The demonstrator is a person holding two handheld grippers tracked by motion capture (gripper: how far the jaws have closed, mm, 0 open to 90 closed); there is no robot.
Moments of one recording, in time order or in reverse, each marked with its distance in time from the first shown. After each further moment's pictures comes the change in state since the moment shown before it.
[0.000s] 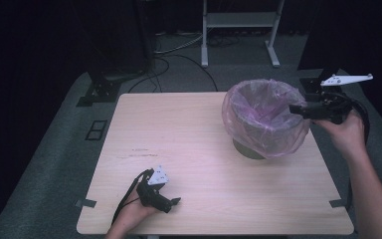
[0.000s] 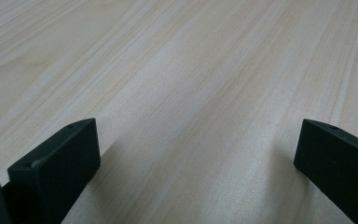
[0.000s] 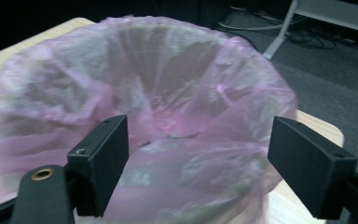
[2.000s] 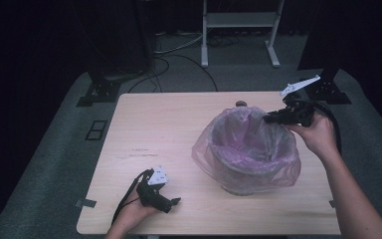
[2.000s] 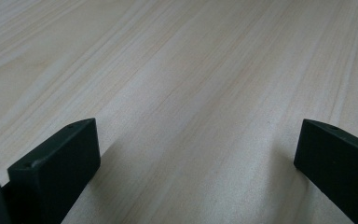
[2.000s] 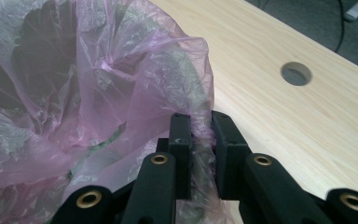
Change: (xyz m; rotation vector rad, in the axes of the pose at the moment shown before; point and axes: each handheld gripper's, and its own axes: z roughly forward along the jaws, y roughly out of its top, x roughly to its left) left arm 0.000 0.000 0.000 -0.001 -0.001 -0.001; right arm 0.057 0.010 0.054 0.237 0.212 -0.115
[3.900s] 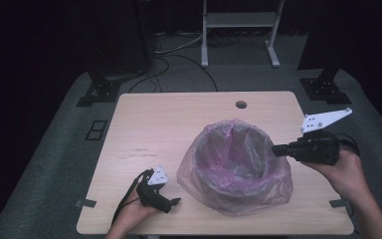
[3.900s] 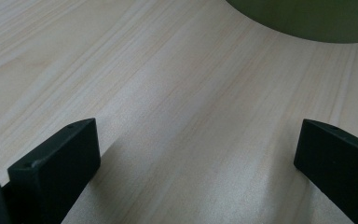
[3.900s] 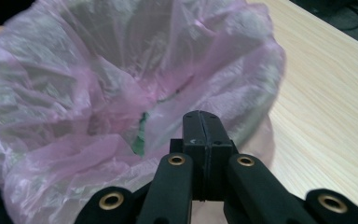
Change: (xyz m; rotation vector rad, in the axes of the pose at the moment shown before) left arm 0.000 0.000 0.000 0.004 -0.001 0.001; right arm 0.083 -0.052 -0.066 -0.088 0.169 -0.139
